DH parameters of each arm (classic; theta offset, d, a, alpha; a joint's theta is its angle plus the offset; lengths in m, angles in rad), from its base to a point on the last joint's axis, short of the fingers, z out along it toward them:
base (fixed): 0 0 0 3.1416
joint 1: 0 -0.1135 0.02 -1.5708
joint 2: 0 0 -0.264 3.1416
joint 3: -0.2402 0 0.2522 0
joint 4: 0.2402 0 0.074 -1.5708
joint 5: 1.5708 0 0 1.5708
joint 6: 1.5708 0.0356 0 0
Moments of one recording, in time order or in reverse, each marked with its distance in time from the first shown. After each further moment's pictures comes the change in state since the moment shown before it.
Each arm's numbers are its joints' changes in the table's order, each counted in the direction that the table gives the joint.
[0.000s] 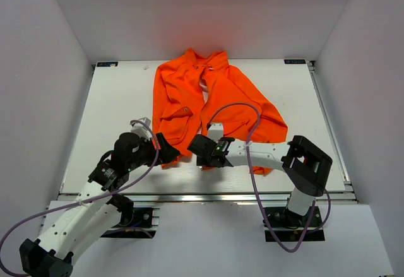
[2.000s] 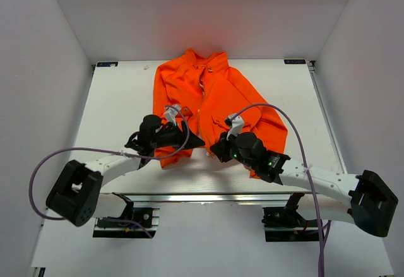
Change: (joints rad) left arm 0.001 -0.652 0.010 -0.841 0.461 -0.073; right arm 0.138 0.597 0.507 -0.710 -0.336 -0.543
